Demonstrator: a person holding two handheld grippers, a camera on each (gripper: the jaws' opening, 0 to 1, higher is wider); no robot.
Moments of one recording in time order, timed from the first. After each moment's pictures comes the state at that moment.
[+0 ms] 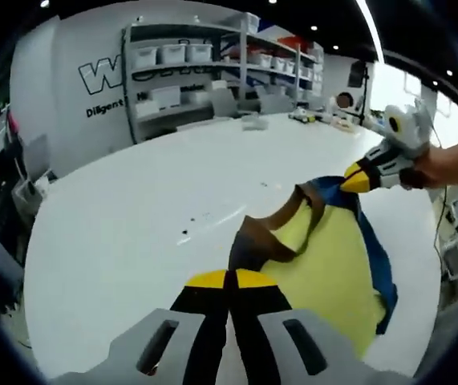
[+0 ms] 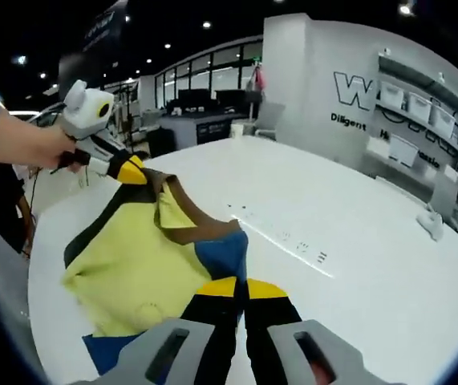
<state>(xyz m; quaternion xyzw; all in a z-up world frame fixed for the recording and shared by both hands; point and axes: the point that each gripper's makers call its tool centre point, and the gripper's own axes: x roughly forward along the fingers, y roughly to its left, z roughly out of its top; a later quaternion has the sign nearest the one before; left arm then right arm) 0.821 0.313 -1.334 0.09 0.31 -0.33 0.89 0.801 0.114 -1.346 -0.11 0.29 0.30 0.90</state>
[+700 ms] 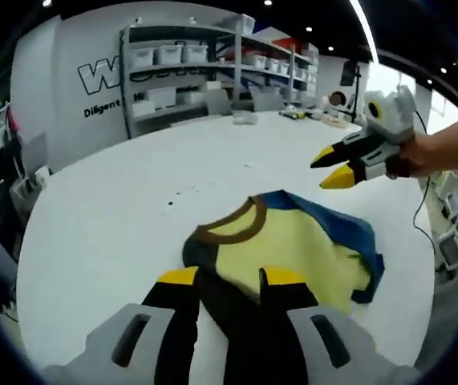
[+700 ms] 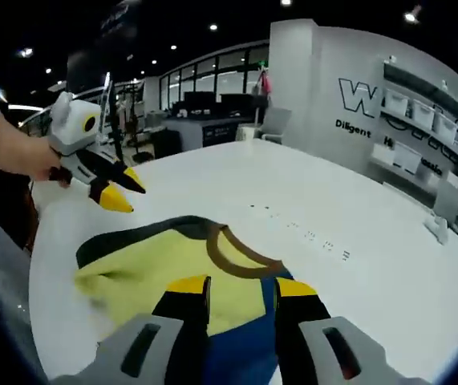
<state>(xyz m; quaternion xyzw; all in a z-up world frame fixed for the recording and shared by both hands) 0.724 0.331 -1.350 0.10 0.28 -0.36 0.88 0.728 0.161 -1.348 -0.14 0.26 0.35 0.89</state>
